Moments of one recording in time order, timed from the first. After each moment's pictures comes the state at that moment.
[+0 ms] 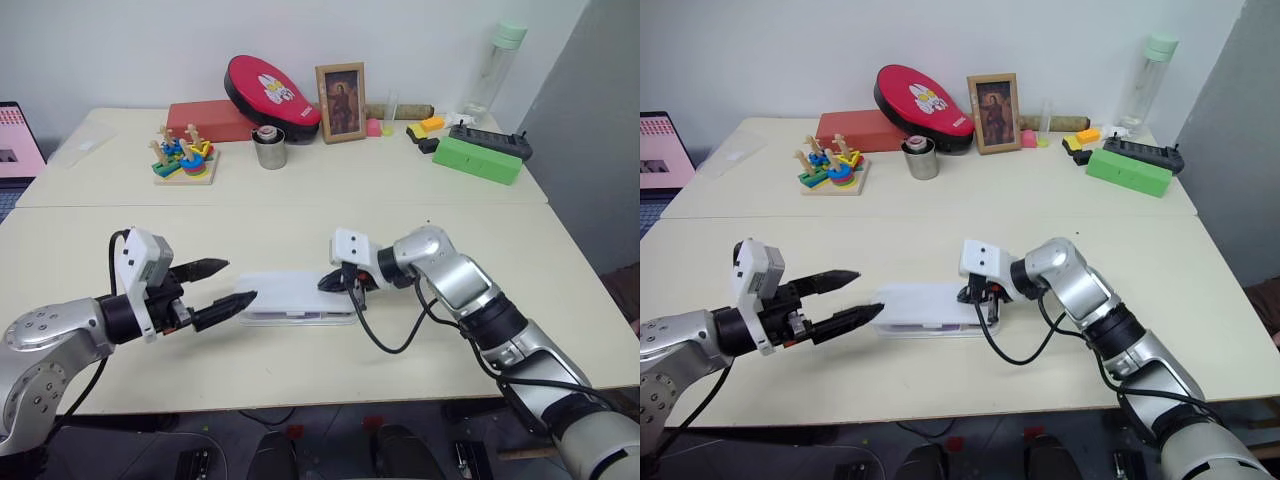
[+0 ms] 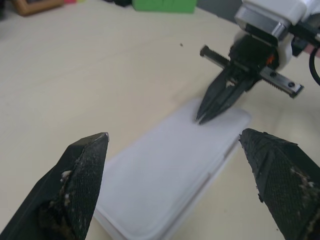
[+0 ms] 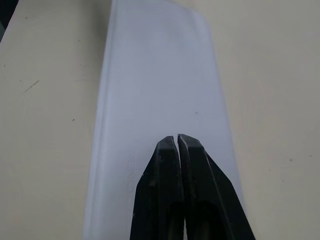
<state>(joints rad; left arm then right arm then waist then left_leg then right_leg) 0.05 0.90 0.40 -0.44 -0.79 0.71 -0.88 -0.79 -0.34 0.52 0.16 -0.02 0.47 1.13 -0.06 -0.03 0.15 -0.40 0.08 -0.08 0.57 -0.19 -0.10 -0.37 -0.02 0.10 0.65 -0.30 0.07</state>
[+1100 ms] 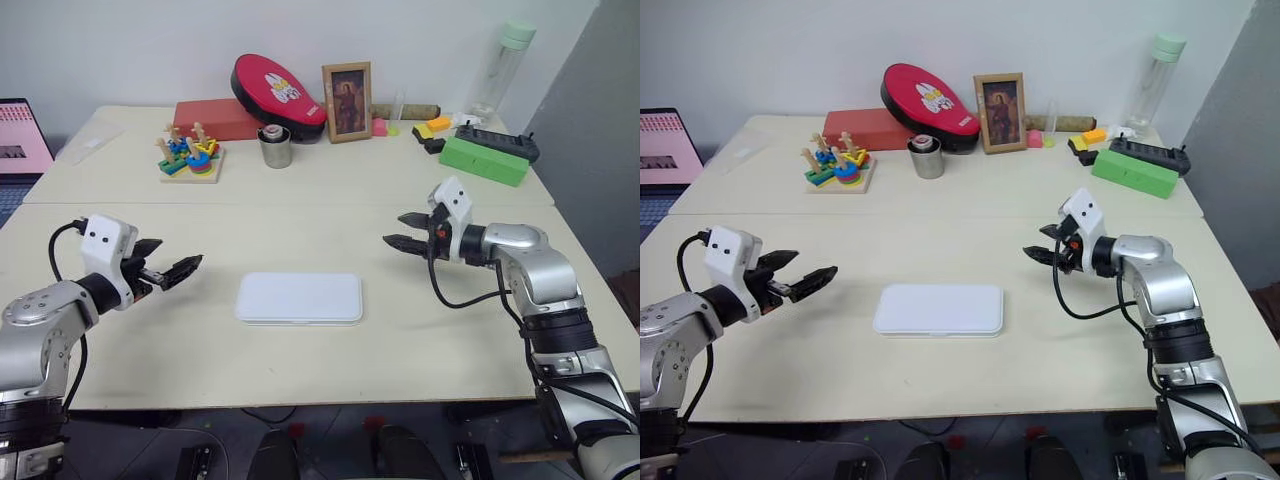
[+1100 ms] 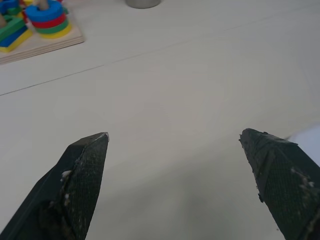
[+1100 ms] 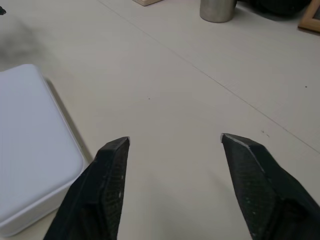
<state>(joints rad) -0.20 0.83 0.35 0.07 -0.45 0.51 -0.73 -0.65 -0.49 0.05 0.11 0.20 0.59 0.91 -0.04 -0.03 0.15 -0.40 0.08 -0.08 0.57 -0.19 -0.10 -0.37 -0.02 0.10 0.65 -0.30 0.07</state>
